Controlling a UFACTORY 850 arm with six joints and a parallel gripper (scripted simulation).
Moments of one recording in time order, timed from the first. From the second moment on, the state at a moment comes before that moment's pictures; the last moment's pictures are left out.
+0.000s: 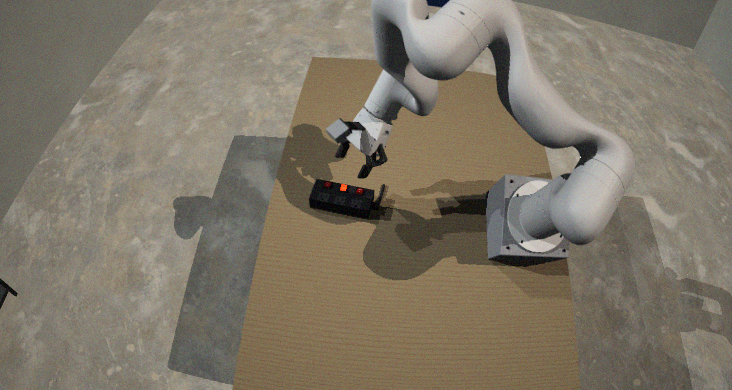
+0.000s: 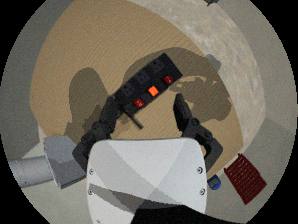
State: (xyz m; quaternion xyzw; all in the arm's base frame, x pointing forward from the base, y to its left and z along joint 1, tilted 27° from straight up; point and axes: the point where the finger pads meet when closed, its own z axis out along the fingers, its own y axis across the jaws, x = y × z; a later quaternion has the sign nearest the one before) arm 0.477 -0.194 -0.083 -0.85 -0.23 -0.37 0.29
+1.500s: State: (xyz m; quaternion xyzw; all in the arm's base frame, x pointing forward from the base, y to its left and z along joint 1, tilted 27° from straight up) arm 0.481 -0.219 -0.058 -0.74 -0.63 -0.18 0.15
